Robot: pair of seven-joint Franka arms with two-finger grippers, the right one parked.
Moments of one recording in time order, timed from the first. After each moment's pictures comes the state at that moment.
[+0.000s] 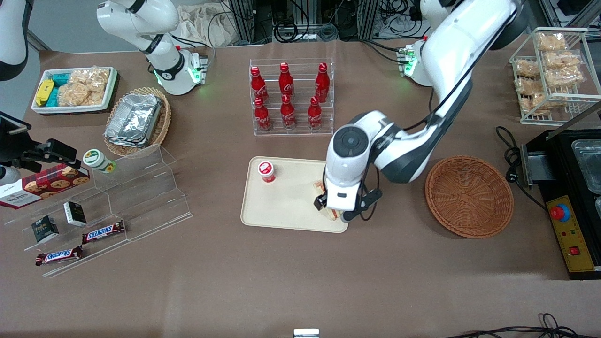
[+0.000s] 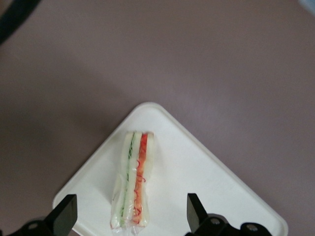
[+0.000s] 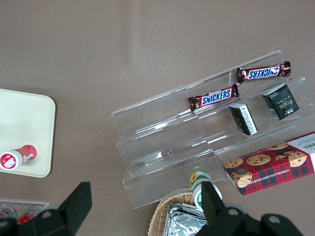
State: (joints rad) arm -0.17 0.63 -0.59 -1.42 0.46 2.02 -1.52
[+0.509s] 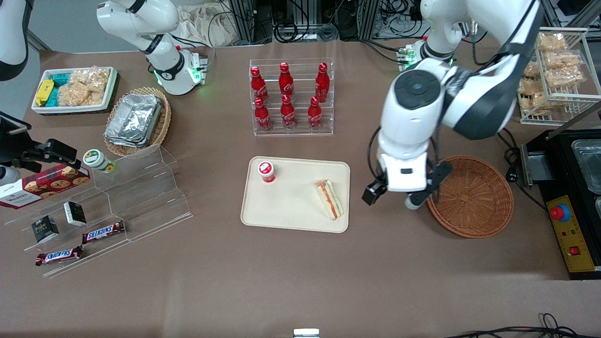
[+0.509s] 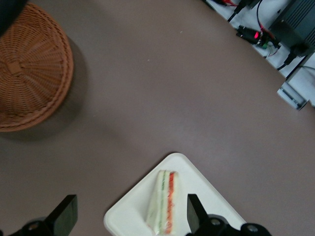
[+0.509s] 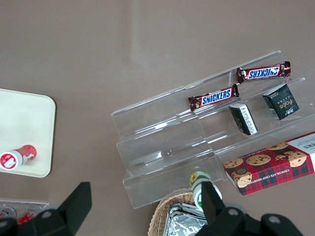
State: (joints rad) arm -0.01 0.38 -0.59 -1.42 0.35 1.83 -1.35
